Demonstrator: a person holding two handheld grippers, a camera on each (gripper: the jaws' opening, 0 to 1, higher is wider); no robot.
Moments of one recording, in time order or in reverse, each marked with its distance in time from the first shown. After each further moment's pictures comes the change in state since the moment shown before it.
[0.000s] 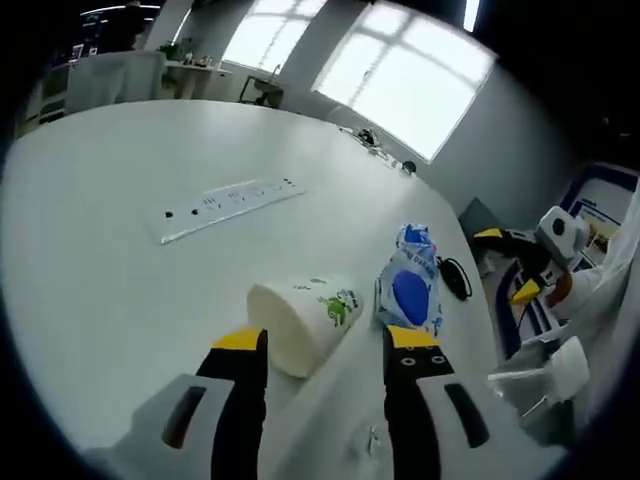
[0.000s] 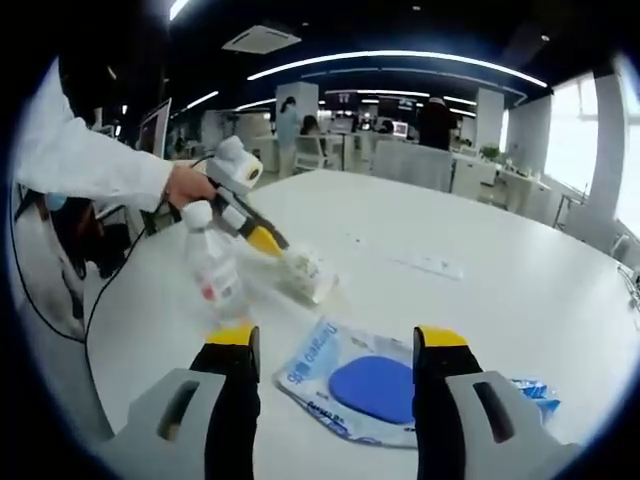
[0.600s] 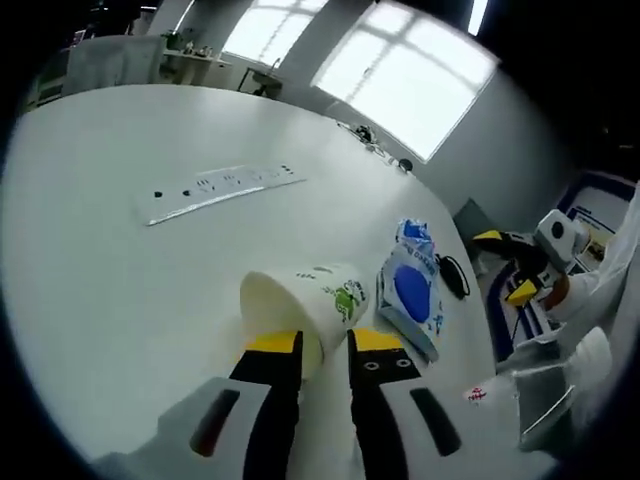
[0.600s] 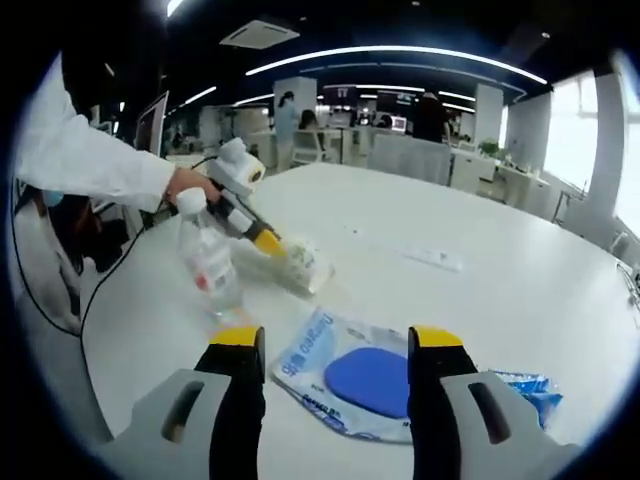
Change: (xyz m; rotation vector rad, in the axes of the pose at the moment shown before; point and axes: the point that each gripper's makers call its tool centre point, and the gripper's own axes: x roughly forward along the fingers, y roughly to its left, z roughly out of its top) left arm 0.014 0.000 -0.011 -0.028 0.017 -0.043; right arm 0.004 -0.004 -0.013 0.002 0.022 -0.005
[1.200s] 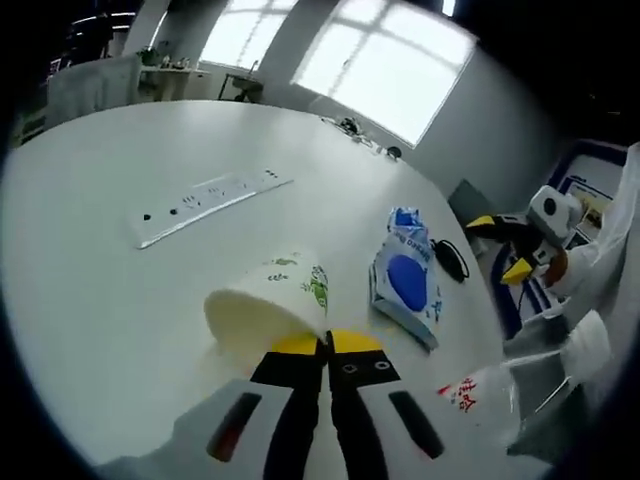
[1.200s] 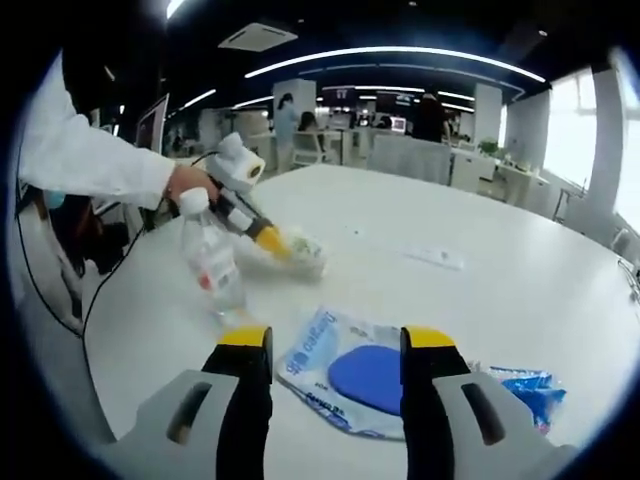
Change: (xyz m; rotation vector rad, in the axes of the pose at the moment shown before) left arm -0.006 -0.009 0.004 0.124 0.027 0.007; right arm -0.001 0.003 -0.001 0.017 -0.019 0.007
